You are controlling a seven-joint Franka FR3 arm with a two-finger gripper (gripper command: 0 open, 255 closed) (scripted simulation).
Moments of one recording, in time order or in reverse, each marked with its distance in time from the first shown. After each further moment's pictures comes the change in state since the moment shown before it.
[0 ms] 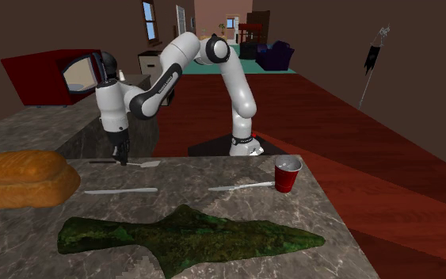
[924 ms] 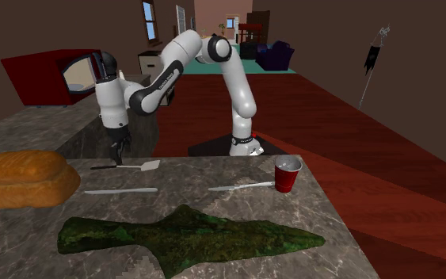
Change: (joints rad) arm -0.009 -0.029 0.008 0.001 0.018 -0.025 -0.012
